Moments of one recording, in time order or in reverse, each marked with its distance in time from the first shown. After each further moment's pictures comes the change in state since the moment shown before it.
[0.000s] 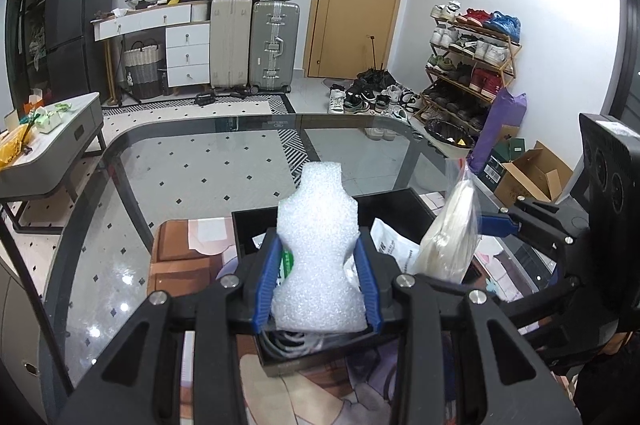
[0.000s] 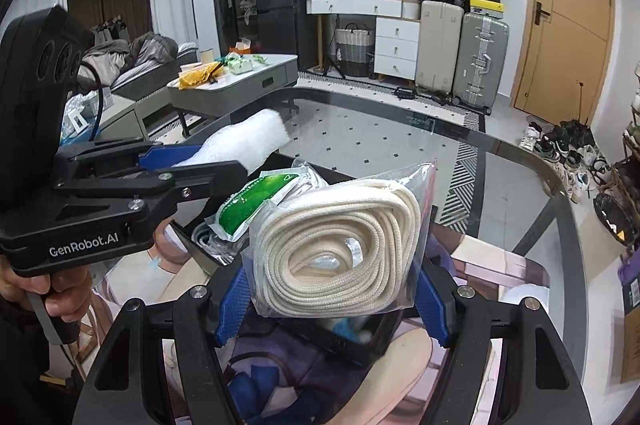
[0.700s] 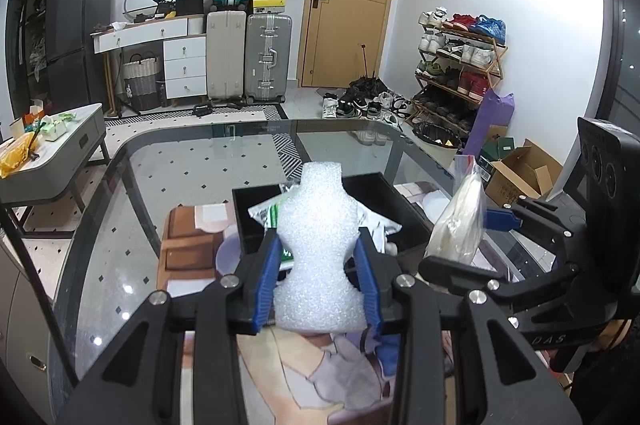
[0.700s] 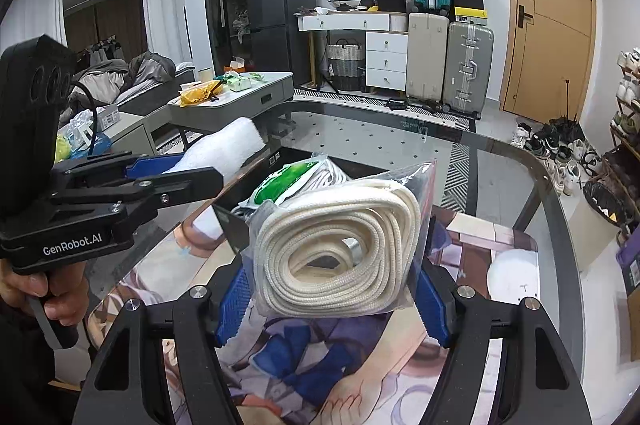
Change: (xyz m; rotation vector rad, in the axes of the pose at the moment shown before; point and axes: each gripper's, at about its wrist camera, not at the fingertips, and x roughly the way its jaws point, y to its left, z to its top) left arm -0.060 -0.014 -0.026 0.036 -0.039 -0.008; right arm -0.063 0.025 -0.038 0.057 -0.079 -0.024
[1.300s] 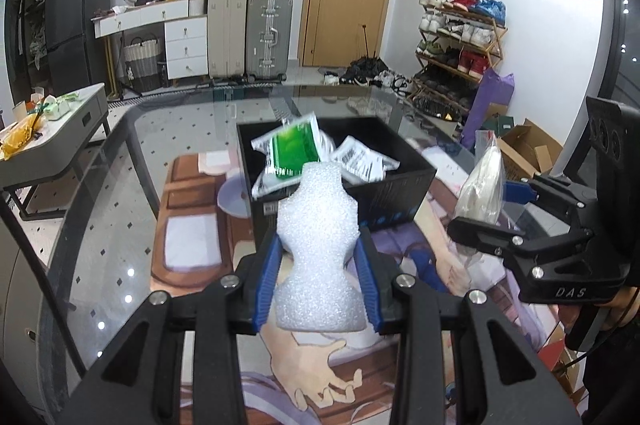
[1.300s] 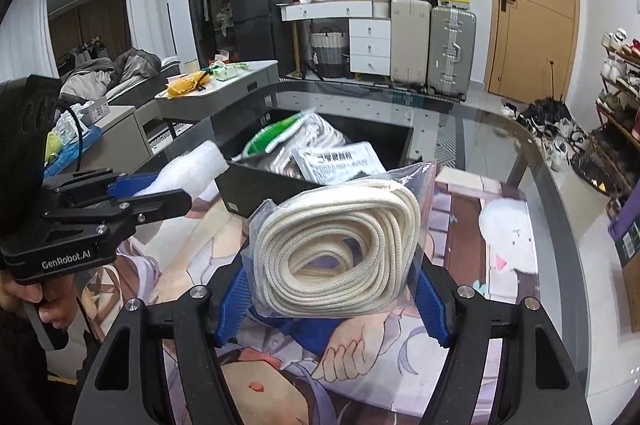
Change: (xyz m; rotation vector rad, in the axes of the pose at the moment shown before) left arm -0.018 -0.001 -0.051 0.000 0.057 0.002; right arm -0.016 0.005 -0.049 0.043 0.023 -0.029
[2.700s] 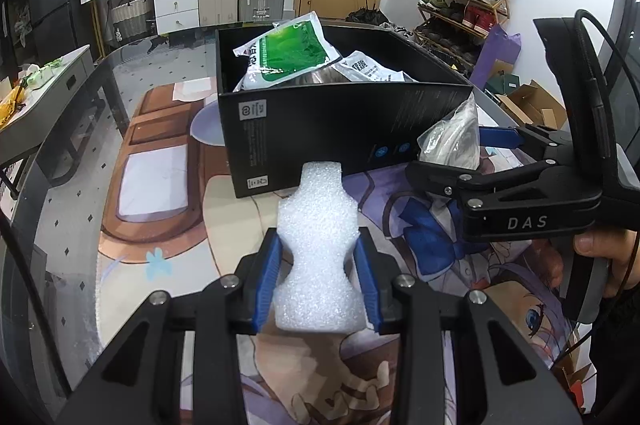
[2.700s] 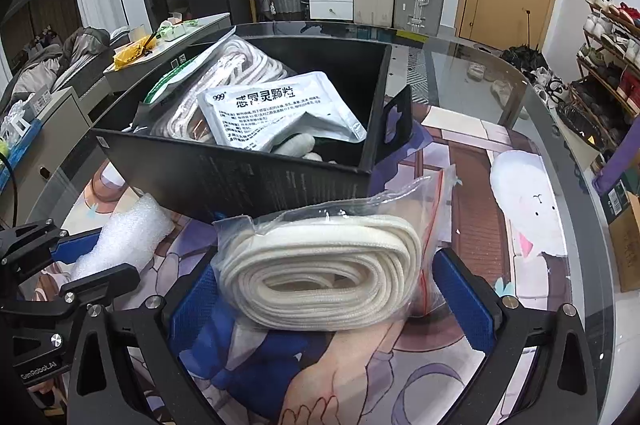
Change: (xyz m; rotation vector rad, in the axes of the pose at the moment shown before) left arm 0.066 0.001 -0.037 -0.001 0.190 -0.012; right arm 0.109 -0.033 -0.002 0.092 0.213 -0.130
